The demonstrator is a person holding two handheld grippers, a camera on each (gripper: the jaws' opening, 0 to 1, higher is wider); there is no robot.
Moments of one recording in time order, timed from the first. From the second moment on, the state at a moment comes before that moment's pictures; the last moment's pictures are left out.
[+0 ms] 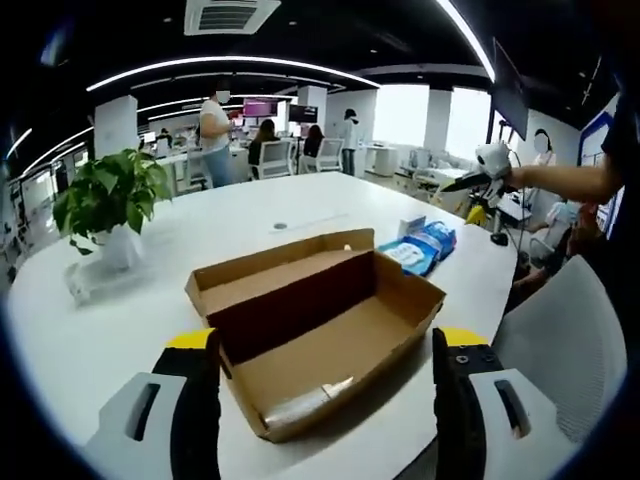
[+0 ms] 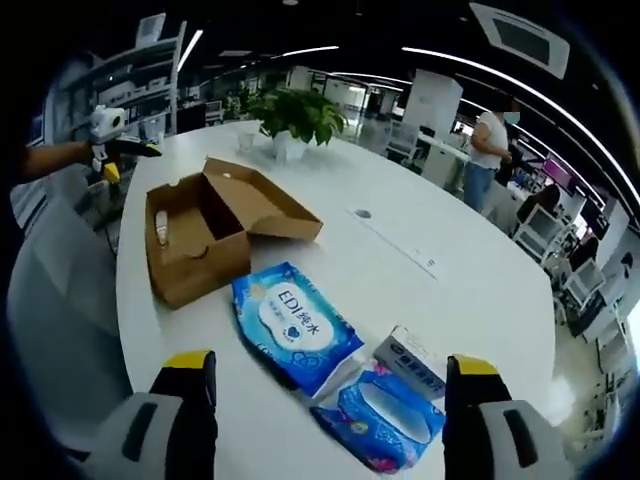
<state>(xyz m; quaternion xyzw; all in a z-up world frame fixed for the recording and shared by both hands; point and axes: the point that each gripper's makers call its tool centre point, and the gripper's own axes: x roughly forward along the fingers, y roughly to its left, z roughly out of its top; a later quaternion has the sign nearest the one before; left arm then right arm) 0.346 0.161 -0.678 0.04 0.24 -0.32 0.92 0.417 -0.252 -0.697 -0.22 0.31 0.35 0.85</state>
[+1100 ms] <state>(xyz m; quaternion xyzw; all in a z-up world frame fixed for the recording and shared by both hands) 0.370 0.144 -0.701 0.13 0.31 -0.43 0.84 0.328 -0.212 -0.687 -0.15 0.29 0.32 0.89</state>
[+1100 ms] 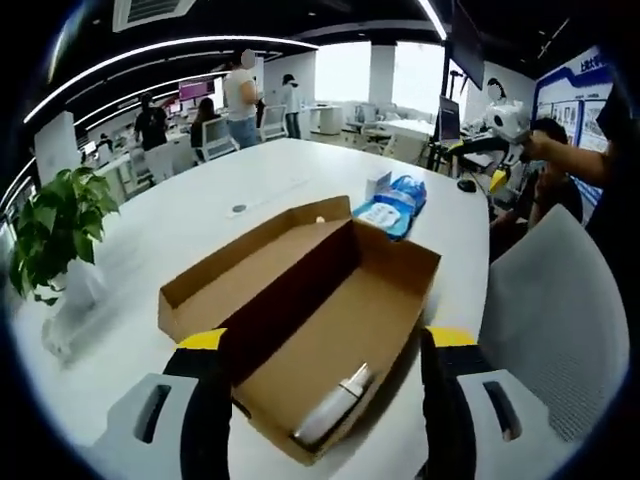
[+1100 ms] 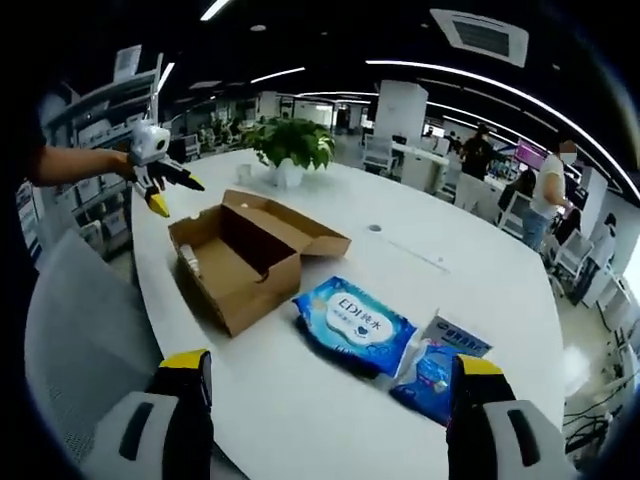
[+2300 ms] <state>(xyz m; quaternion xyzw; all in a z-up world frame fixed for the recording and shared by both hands) 0.362 0.133 -0.766 0.31 0.43 -0.55 0.64 0.261 -0.164 -0.683 -0.10 0.30 0.31 0.90</state>
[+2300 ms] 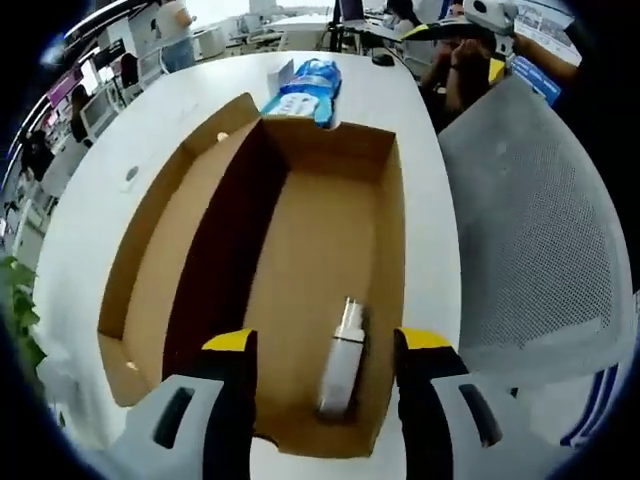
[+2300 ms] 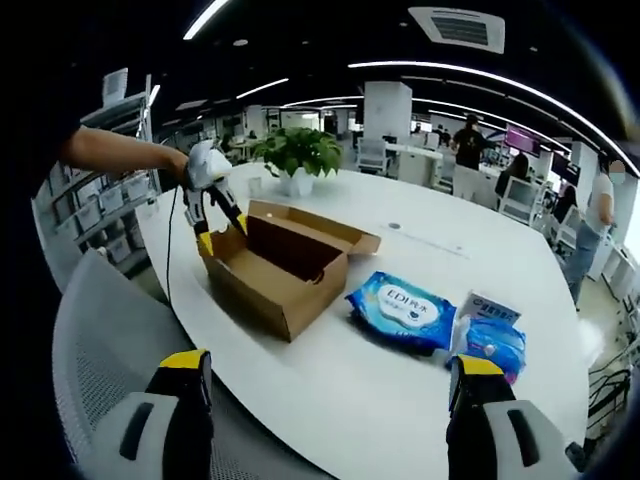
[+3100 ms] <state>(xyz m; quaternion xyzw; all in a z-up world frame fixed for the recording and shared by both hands) 0.361 0.144 -0.820 0.42 0.46 -0.57 0.53 0.256 -0.176 -0.687 -0.09 0.30 0.28 0.91</state>
